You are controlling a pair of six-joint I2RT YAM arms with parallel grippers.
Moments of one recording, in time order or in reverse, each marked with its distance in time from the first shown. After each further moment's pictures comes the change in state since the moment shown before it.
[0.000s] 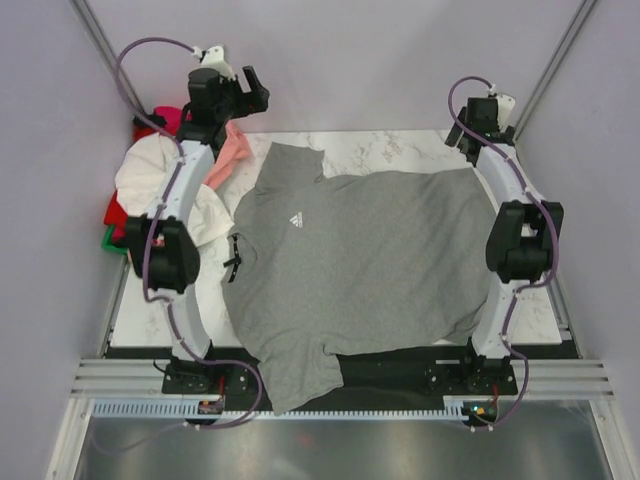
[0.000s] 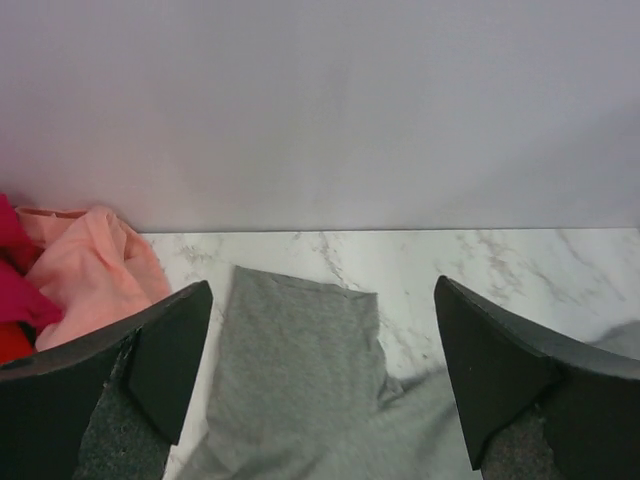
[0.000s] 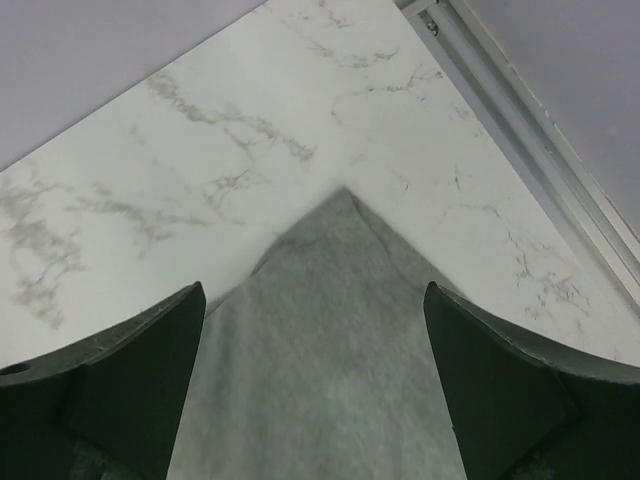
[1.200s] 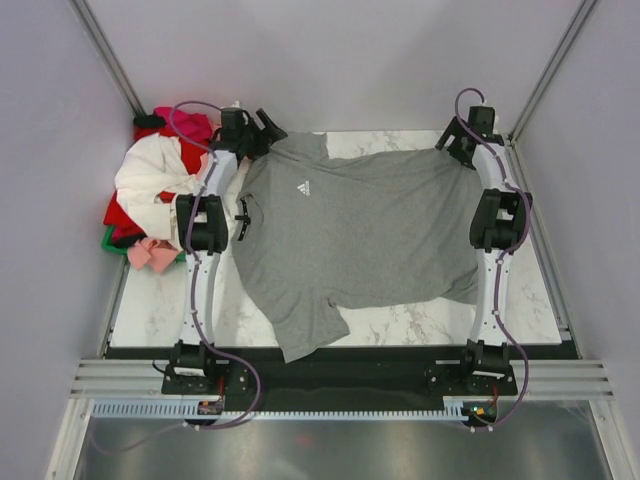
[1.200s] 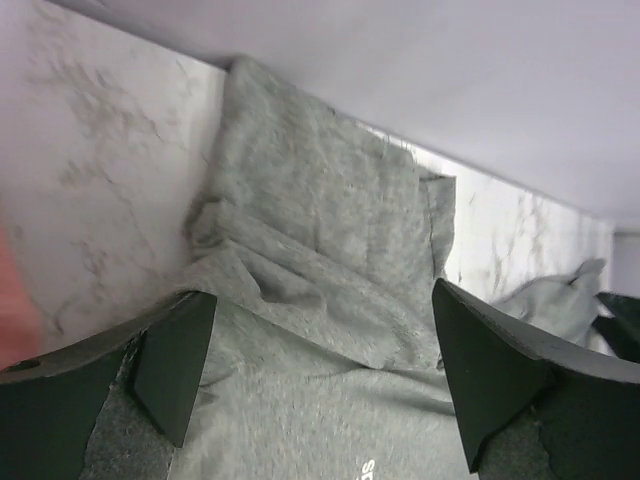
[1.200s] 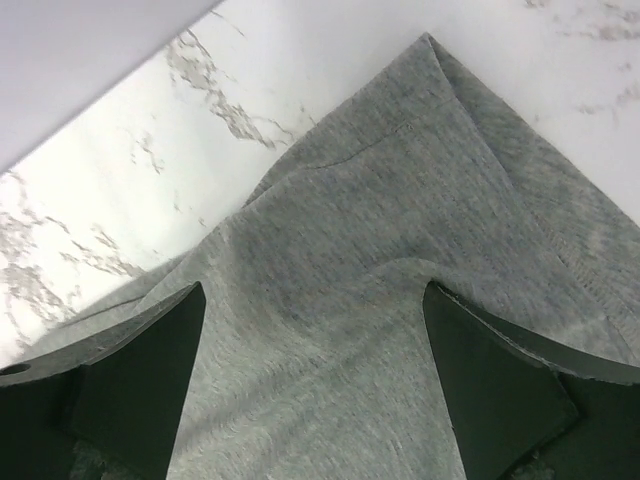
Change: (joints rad) left arm 0.050 0.631 0.451 -0.157 0.233 -0.417; right arm -0.082 0.542 0.587 -0.147 -0.412 0.074
